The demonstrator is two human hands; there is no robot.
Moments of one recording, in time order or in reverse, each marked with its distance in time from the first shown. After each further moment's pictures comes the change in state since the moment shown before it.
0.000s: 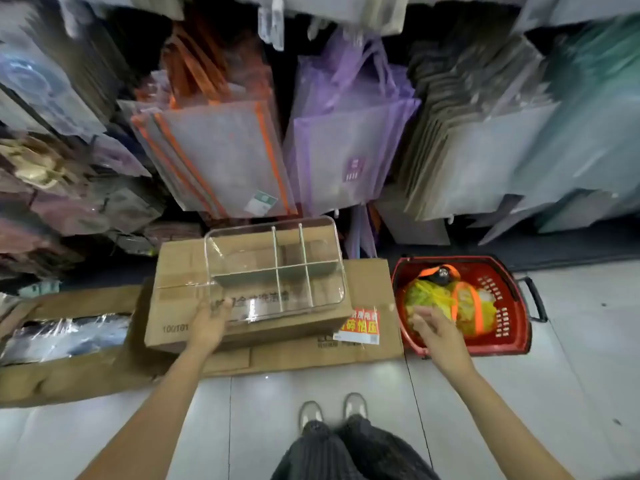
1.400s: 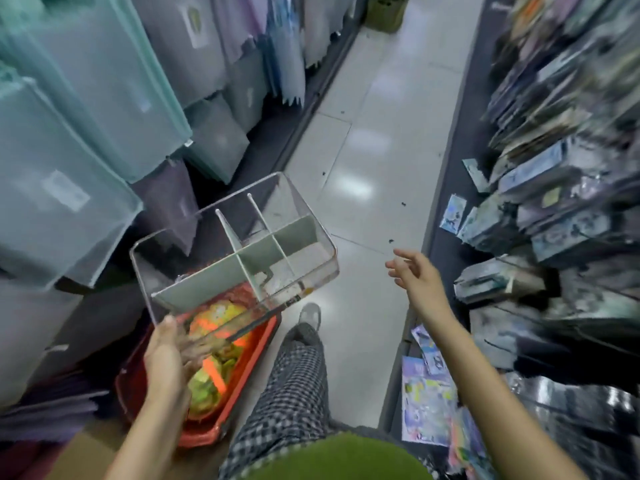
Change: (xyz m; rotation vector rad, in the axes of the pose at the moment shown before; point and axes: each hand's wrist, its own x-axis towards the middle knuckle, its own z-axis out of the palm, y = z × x) left_hand -0.288 0.401 0.595 -0.183 -0.571 0.170; right_hand -0.049 0.343 -0.547 0.650 0.913 0.429
